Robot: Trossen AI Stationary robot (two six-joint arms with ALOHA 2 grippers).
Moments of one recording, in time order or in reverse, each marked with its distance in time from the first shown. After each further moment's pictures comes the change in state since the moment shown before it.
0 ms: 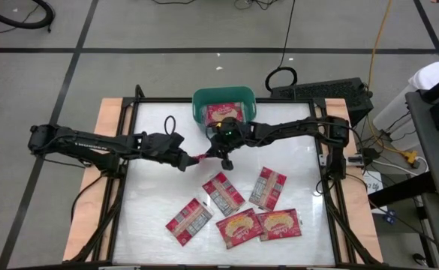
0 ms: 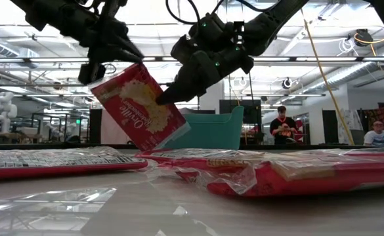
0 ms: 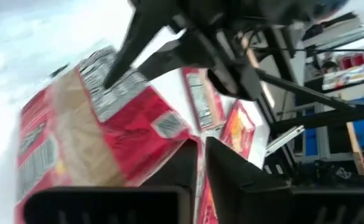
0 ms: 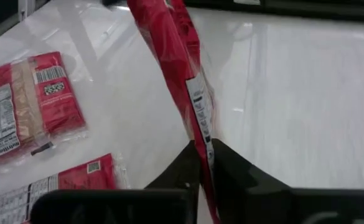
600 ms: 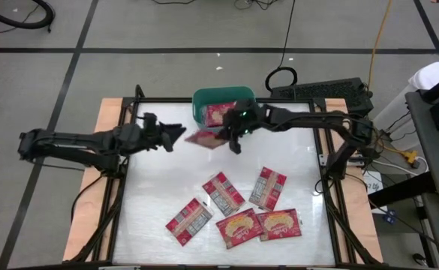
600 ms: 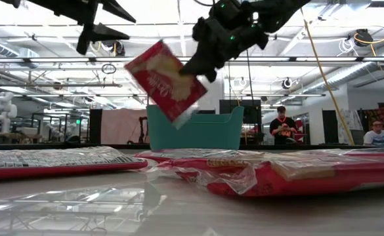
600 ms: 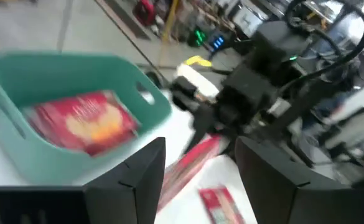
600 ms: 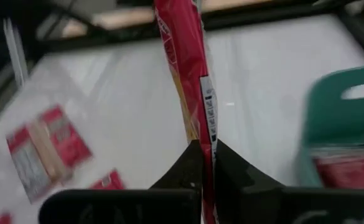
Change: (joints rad) left arm 0.011 -0.281 0.000 0.028 -0.498 0.301; right arm -0.118 -0.233 0.000 -0.199 0.001 0.203
